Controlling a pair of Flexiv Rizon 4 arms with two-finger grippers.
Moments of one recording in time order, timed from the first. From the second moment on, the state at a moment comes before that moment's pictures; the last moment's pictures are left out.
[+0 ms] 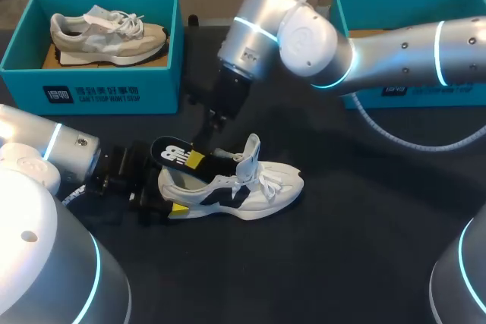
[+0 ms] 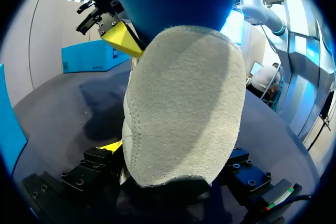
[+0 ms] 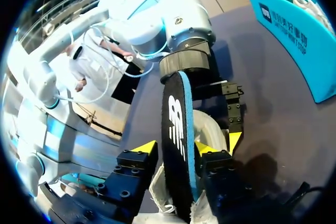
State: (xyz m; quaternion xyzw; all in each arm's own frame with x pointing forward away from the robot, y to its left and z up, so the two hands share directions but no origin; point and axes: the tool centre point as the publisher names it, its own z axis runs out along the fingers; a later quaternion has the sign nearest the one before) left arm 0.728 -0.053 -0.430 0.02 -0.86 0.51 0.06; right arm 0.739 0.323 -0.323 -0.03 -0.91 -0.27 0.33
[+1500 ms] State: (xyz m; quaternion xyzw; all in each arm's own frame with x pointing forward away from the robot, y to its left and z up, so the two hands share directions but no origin) left arm 0.728 -0.053 -0.430 0.02 -0.86 0.51 0.06; right arm 0.777 0.357 -0.277 0.00 -0.90 -0.38 0.21
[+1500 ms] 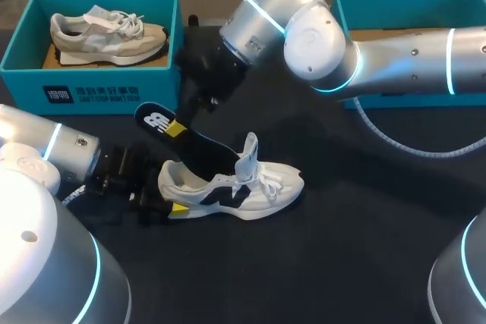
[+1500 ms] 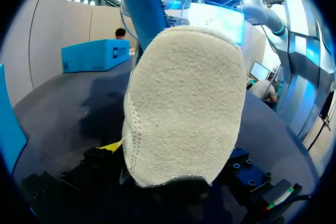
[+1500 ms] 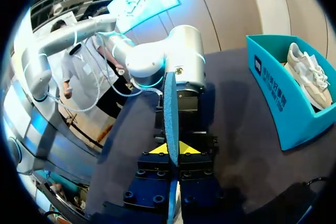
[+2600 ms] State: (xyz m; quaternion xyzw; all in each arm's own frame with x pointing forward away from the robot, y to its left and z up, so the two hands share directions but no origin) left arm 0.728 -0.053 -0.430 0.02 -0.86 0.51 0.06; right arm 0.835 0.399 -0.140 0.00 -0.82 -0.56 0.13
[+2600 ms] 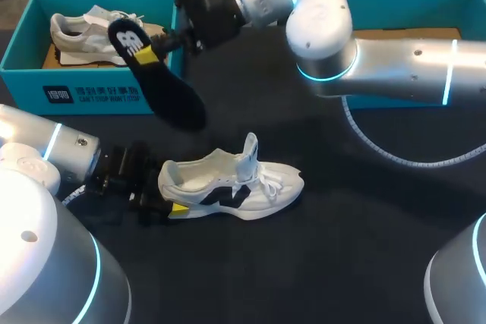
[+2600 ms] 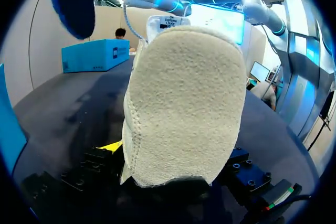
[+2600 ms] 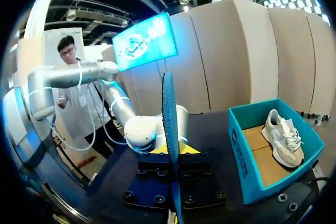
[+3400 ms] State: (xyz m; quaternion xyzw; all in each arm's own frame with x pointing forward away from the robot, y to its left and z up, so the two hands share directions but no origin) left arm 0.728 -0.053 -0.430 0.02 -0.86 0.51 0.06; right arm 0.847 0.393 -0.108 -0.02 -0.81 -0.58 0.12
